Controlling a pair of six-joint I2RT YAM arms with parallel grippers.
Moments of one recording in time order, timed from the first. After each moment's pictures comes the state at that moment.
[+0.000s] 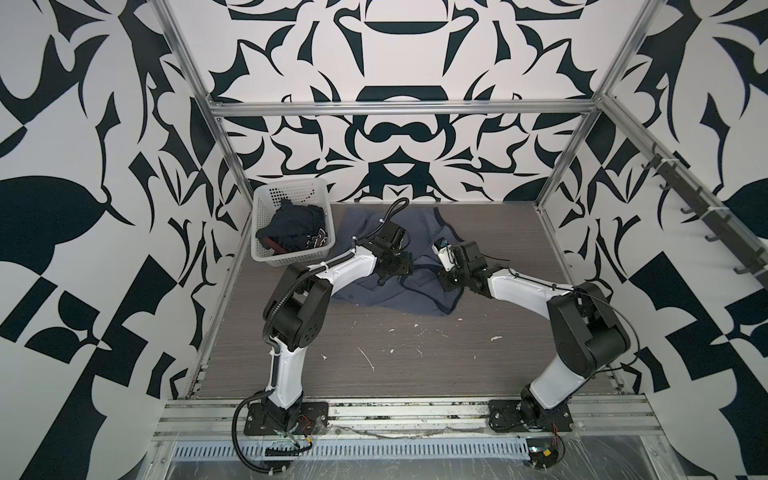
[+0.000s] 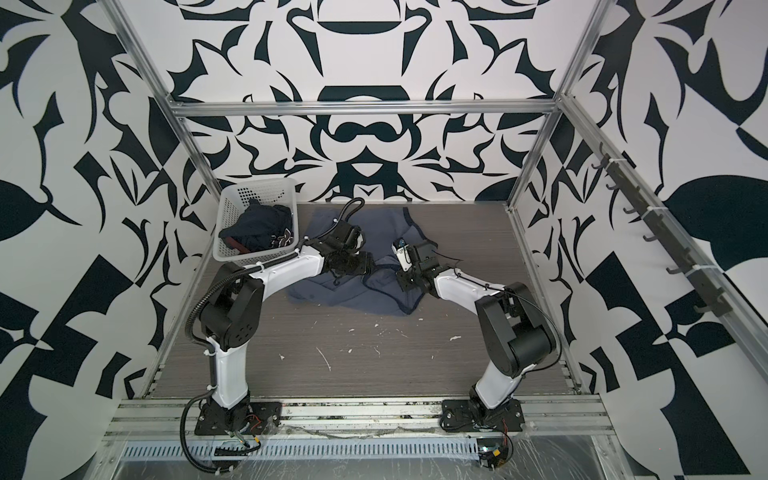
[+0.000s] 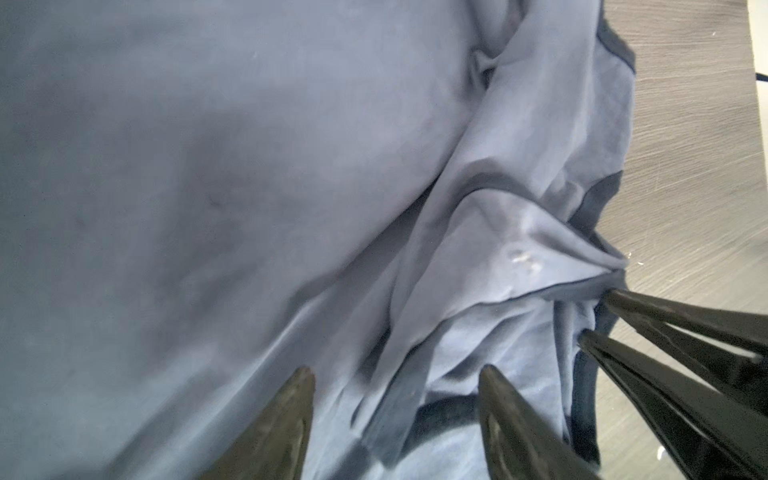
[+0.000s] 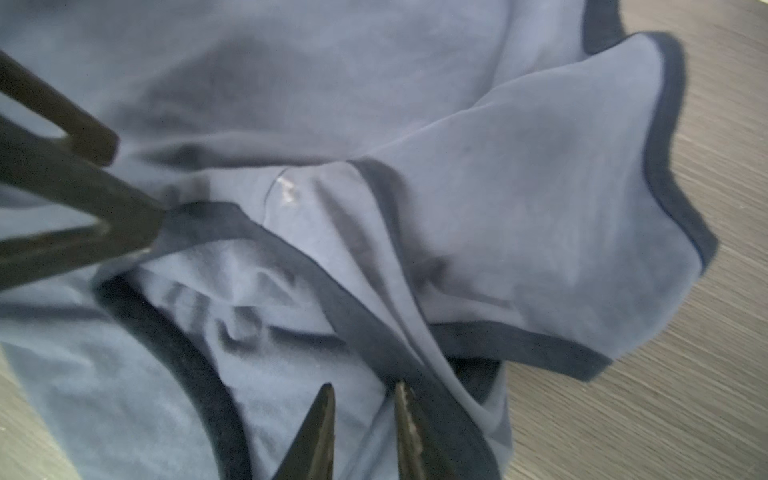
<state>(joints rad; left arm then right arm) -0.63 1.98 1.45 -0.42 0.14 -0.51 0.43 1.68 0.96 -0.15 -0.06 -0.08</state>
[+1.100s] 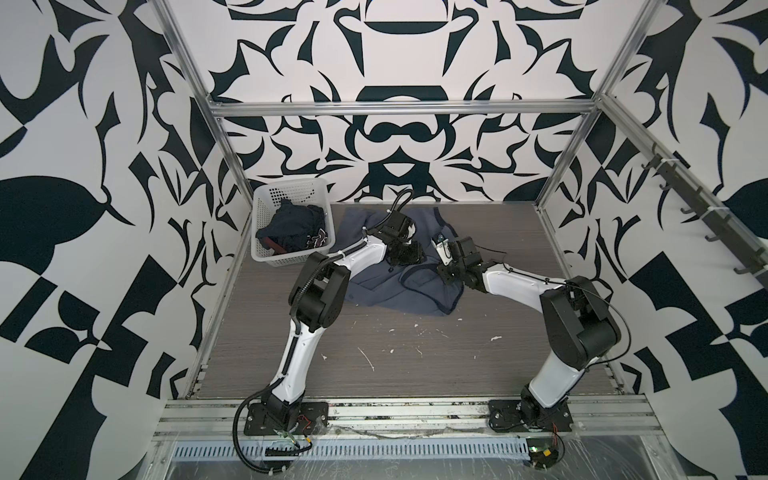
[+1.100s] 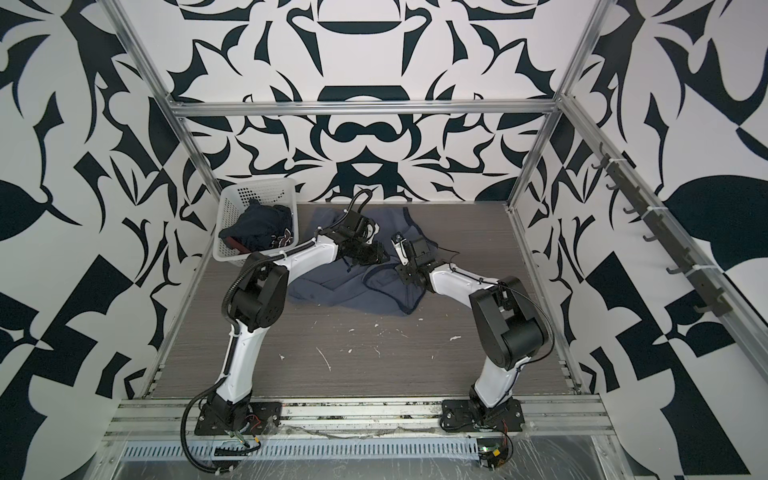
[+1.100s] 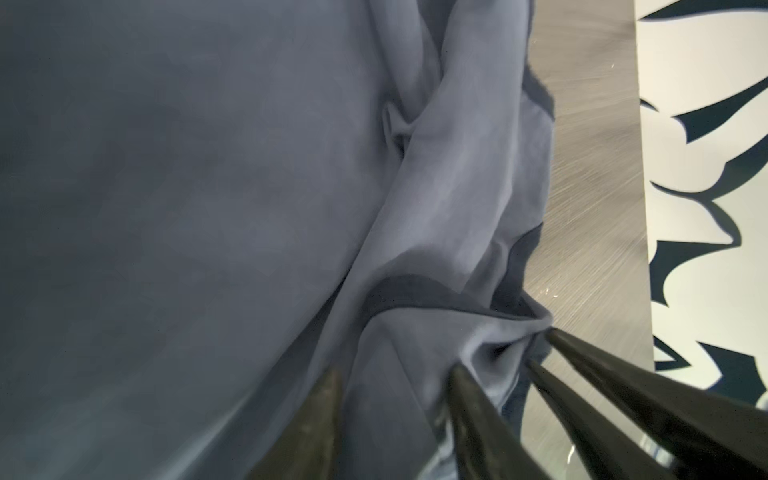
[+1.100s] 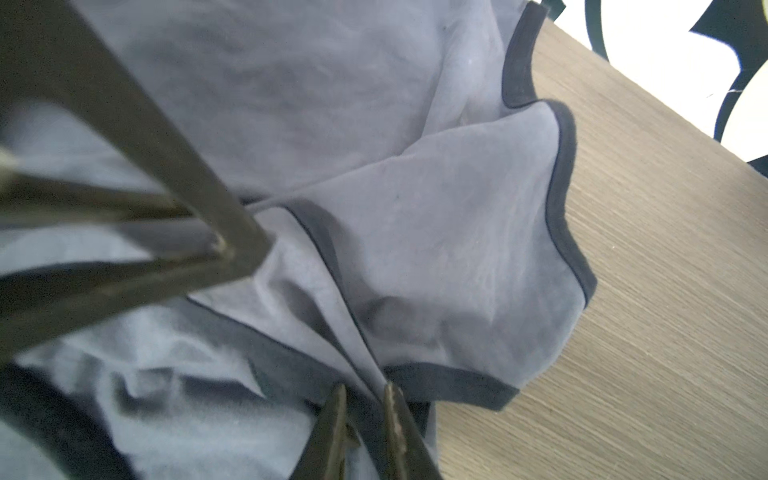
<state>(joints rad) -0.62 2.26 1.78 -0.44 0.40 -0.55 0.43 1.72 1.02 -0.11 0.09 -0.16</state>
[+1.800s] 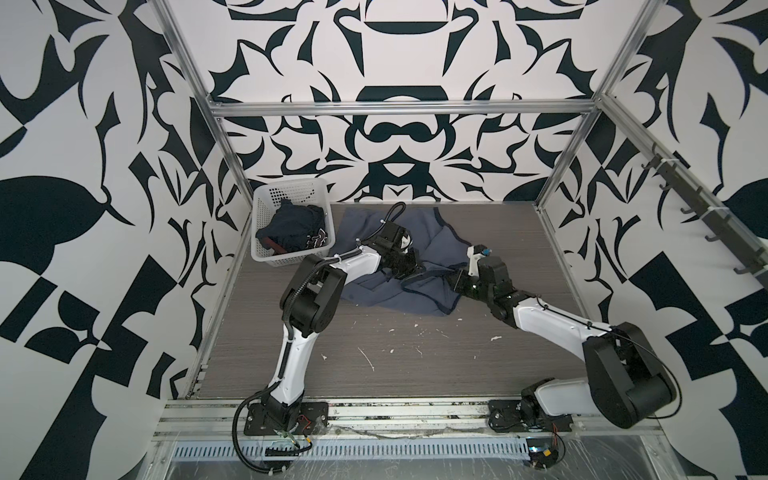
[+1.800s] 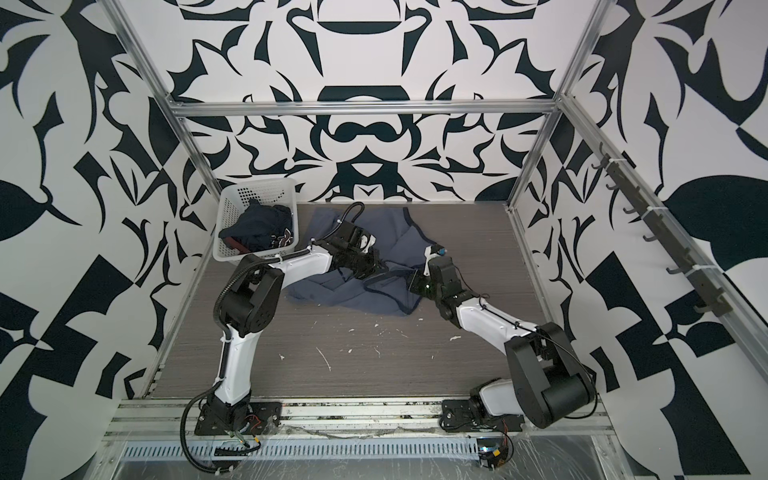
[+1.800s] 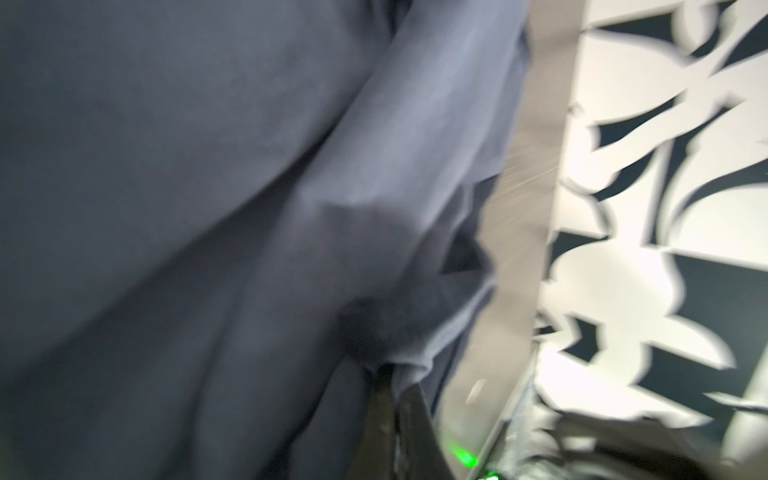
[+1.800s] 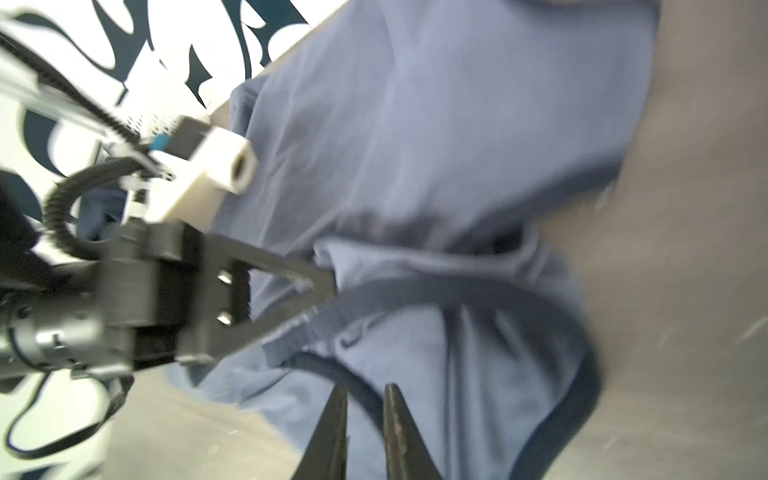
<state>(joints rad) -0.62 2.14 1.50 -0.18 0.60 -0.89 0.38 1.37 0.59 0.18 -0.22 0.79</state>
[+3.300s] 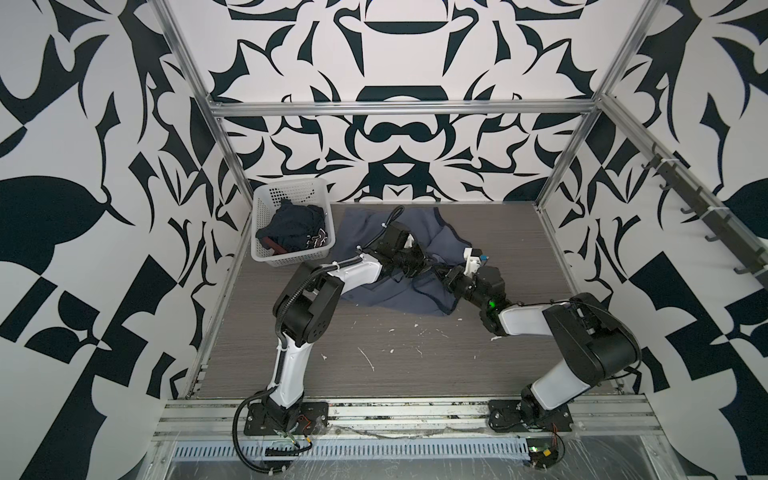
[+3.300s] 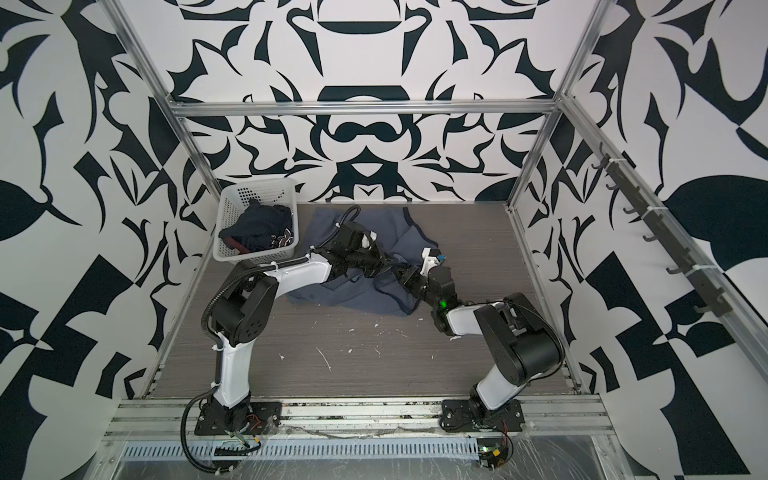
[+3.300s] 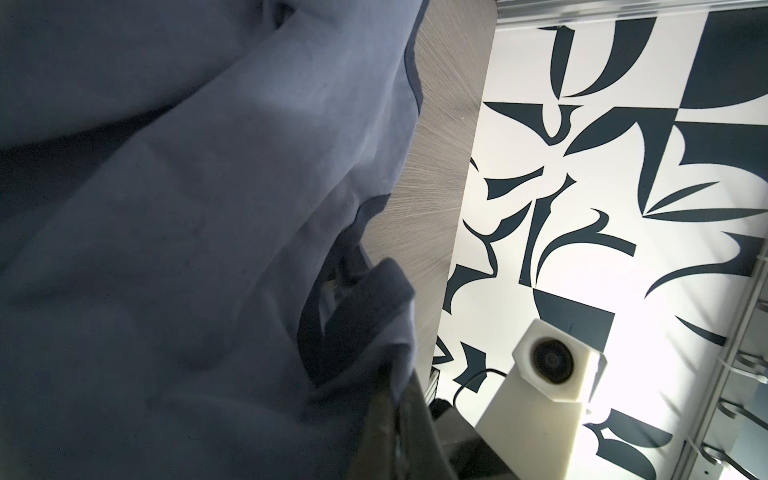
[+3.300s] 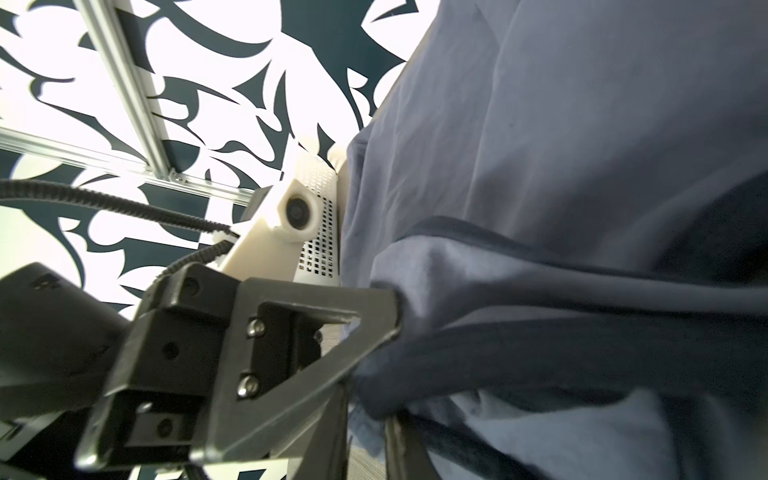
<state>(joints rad) -0.68 2.06 1.41 0.07 0.55 -1.22 0.39 1.60 0.49 0.86 -0.34 1.13</state>
